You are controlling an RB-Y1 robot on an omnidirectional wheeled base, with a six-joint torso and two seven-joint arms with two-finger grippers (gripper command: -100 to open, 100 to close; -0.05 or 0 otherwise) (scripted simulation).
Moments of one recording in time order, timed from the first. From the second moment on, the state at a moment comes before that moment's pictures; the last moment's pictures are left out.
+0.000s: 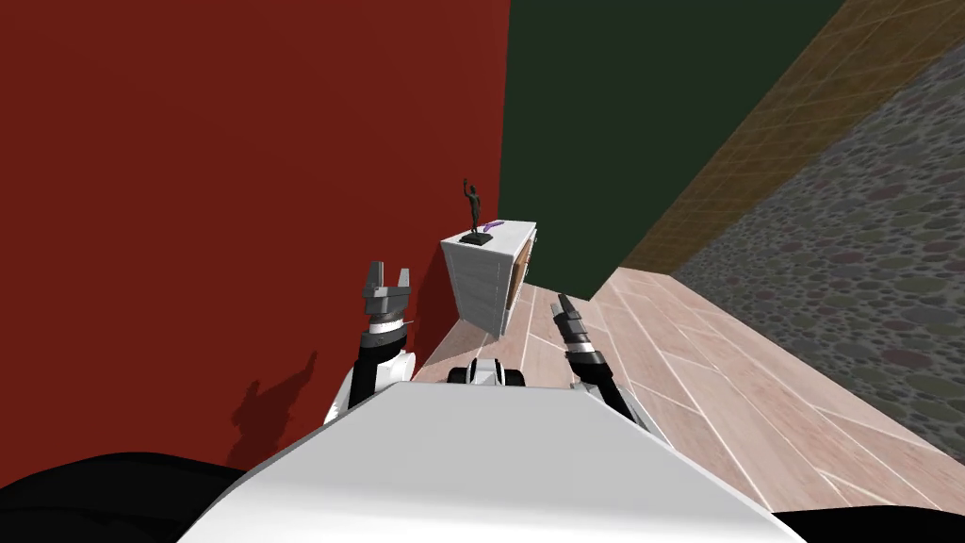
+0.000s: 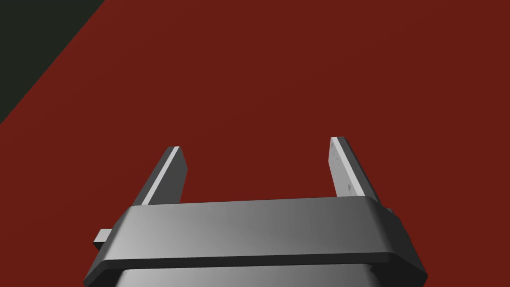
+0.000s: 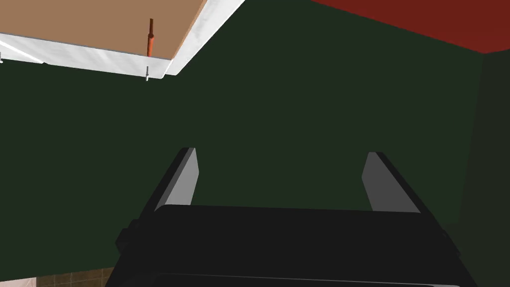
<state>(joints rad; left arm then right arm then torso) 0.50 0.02 0.01 -2.34 -0.07 -0.54 0.13 0.57 -0.25 0.01 -2.04 0.05 -0.46 -0.06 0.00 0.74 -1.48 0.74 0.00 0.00</state>
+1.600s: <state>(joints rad) 0.50 0.02 0.01 -2.34 -0.07 -0.54 0.13 0.85 -0.69 -0.15 -1.58 0.35 -0.51 -0.01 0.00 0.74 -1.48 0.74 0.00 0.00</state>
